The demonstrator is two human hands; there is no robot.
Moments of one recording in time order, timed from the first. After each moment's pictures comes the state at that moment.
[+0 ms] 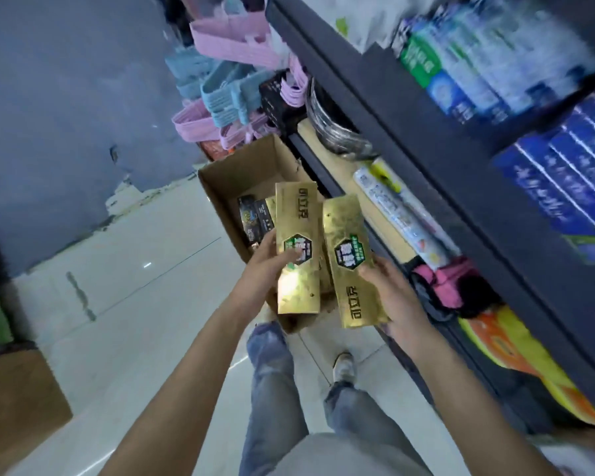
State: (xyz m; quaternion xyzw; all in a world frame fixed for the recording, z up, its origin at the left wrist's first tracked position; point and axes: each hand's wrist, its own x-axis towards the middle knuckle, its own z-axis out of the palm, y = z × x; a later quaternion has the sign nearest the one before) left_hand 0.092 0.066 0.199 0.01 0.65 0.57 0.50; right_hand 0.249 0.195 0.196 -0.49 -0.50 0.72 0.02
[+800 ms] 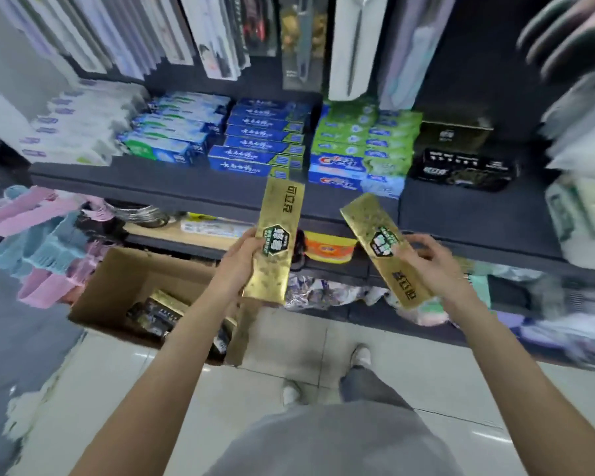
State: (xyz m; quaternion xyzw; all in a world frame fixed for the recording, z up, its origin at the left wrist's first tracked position) left_hand 0.299 0.126 0.328 0.28 0.66 0.40 0.57; right_hand 0.590 0.148 0.318 -0.68 -0.47 0.48 0.30
